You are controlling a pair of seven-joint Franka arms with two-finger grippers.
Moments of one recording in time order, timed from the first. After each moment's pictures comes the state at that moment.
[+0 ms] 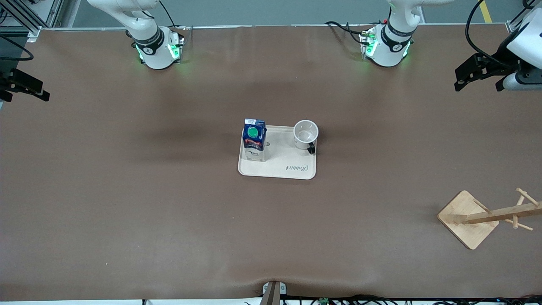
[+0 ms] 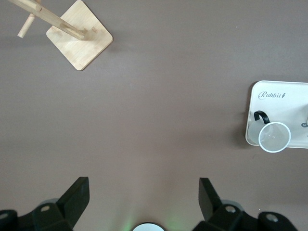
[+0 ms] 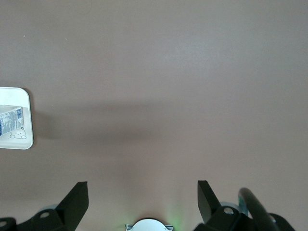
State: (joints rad) left arm -0.03 -0.10 -0.08 -1.57 0.01 1.46 -0.08; right arm -0.04 -0.01 -0.07 -1.50 0.03 1.39 -0.09
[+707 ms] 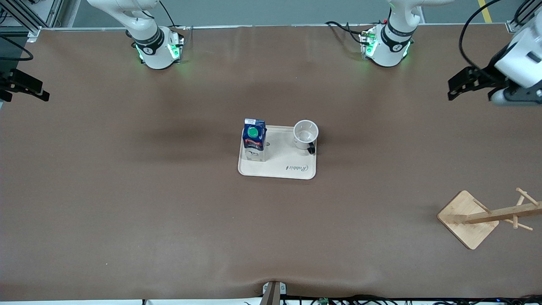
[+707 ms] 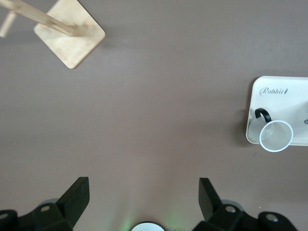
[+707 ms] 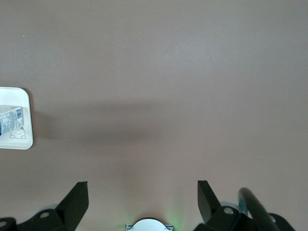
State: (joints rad) left arm -0.03 -0.01 -0.10 -1.55 0.01 1.46 -0.09; right arm -0.04 -0.01 -0.07 -1.50 0.03 1.39 -0.09
